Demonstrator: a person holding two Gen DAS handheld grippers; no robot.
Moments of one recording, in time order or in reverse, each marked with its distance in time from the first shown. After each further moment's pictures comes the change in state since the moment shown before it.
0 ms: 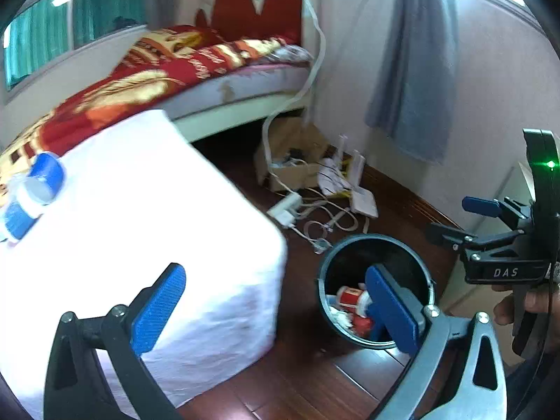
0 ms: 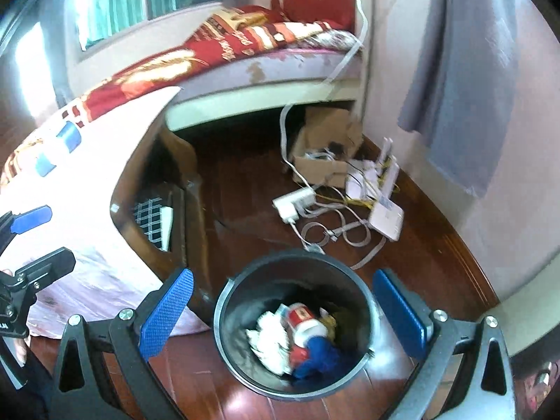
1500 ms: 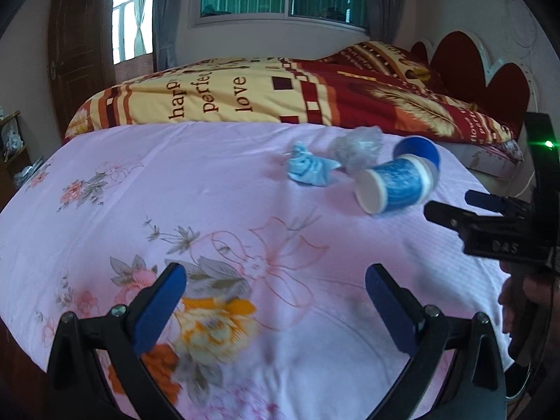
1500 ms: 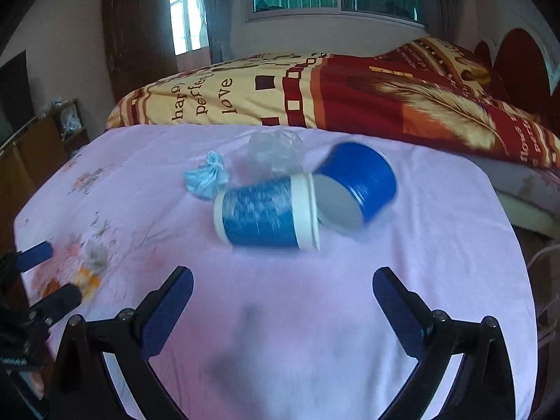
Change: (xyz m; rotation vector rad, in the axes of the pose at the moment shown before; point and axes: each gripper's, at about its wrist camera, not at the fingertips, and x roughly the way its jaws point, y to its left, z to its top) left arm -0.085 0.373 -0.080 -0.493 -0.057 0.489; right arm 0.127 0.485 0.139 -0.426 -0.032 0.441
